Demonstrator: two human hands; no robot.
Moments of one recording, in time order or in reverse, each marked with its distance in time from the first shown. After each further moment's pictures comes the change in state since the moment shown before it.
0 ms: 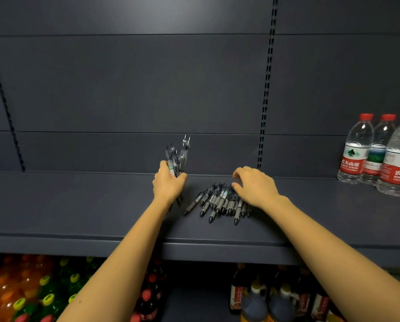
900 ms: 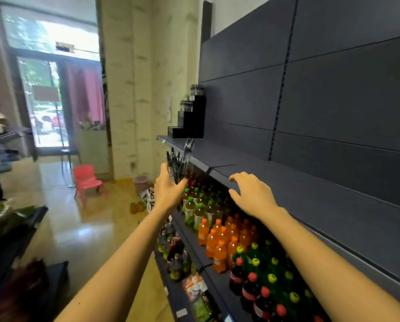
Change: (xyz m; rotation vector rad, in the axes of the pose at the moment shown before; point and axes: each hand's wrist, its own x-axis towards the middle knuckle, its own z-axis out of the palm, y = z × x) left_hand -0.188 -0.105 -0.414 0.334 0.913 -0.096; right_hand -0.065 -0.441 0.028 0.472 -0.023 -1.006
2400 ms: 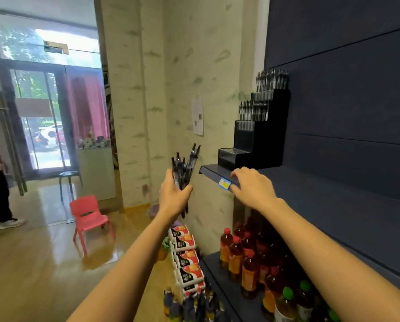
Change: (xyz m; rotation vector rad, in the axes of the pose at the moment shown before) left_hand 0.634 -0.443 -0.026 0.042 -0.069 0.018; right_hand 0.690 -0.160 0.357 -0.067 0.004 0.022
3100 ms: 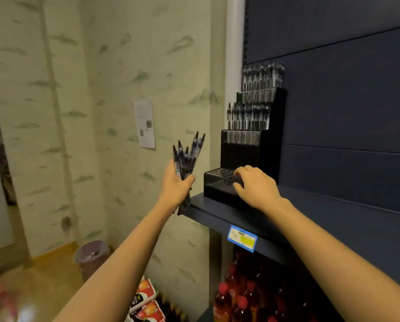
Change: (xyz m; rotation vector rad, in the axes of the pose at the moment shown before) left_hand 0.285 -0.116 0.109 -0.312 -0.325 0.129; right_hand 0.232 0.033 0.101 -0.138 0.070 0.323
